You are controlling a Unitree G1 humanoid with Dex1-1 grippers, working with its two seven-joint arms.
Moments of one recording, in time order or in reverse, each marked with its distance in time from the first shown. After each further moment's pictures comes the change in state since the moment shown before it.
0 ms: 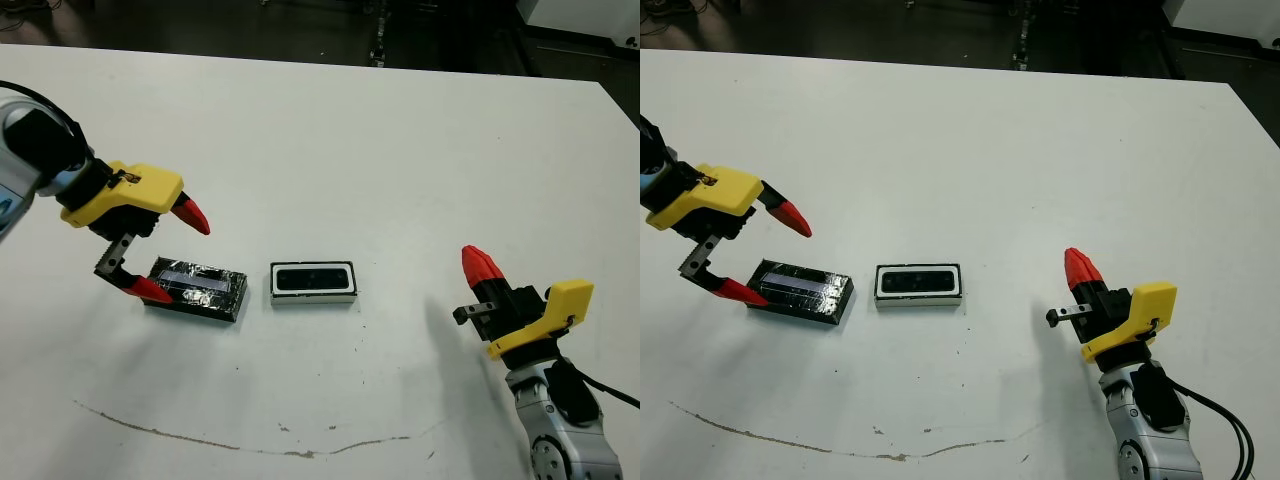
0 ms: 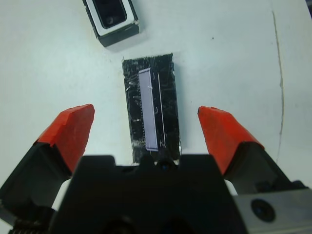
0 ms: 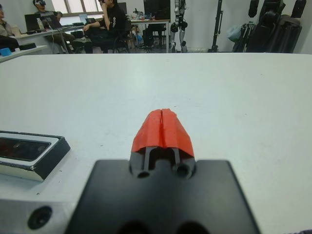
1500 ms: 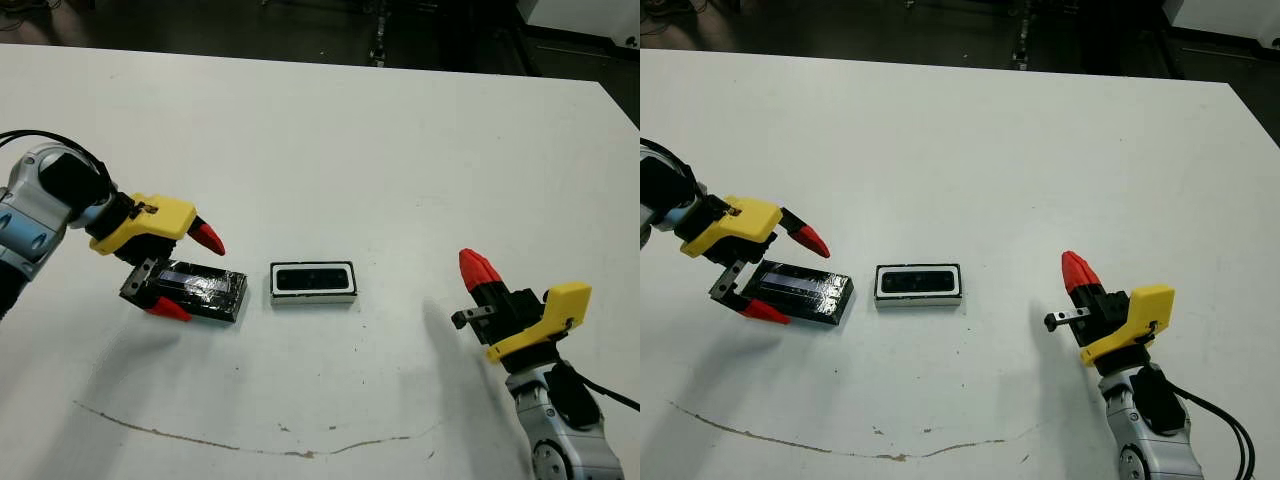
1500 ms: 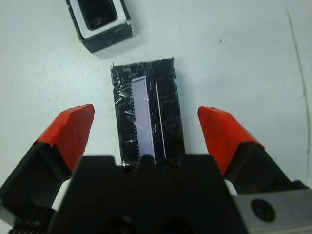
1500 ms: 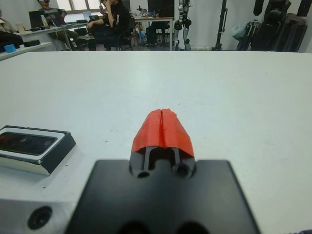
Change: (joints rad) left arm 0.130 -0.130 0.103 0.087 0.125 -0.140 0.000; right arm 0.016 -0.007 0.007 -0.017 -0.001 0.009 0.016
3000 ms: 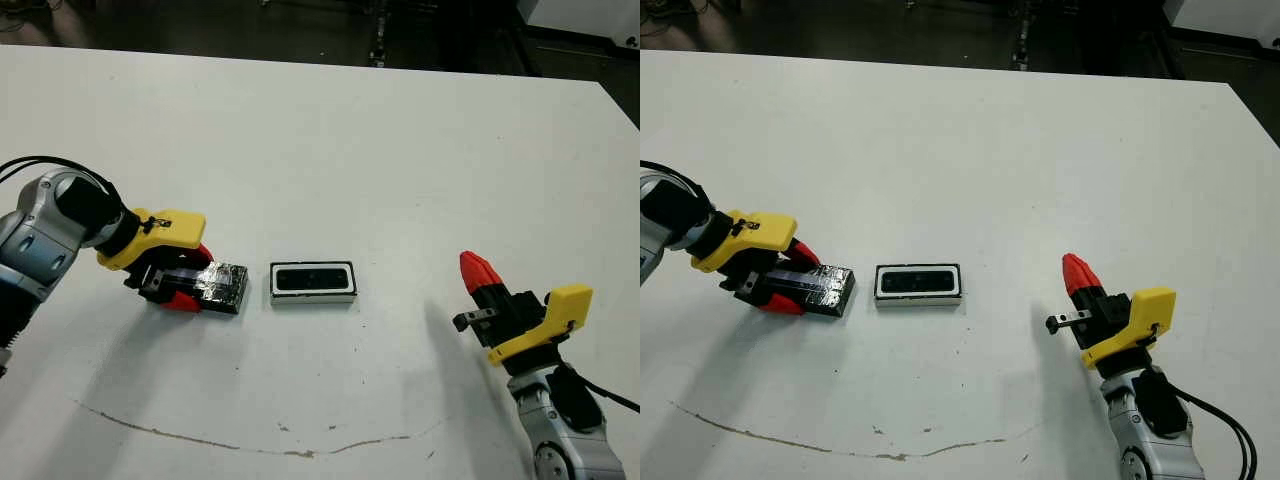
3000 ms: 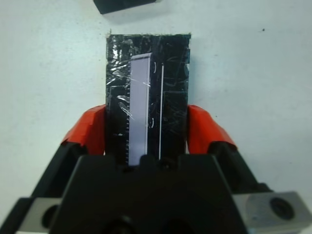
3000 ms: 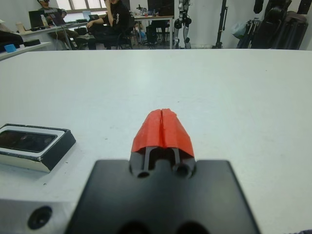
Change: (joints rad) left arm 0.089 -0.033 0.068 -0.089 0.135 0.213 0.094; right arm 0.008 0.000 -0.006 0.003 0.007 0.000 0.007
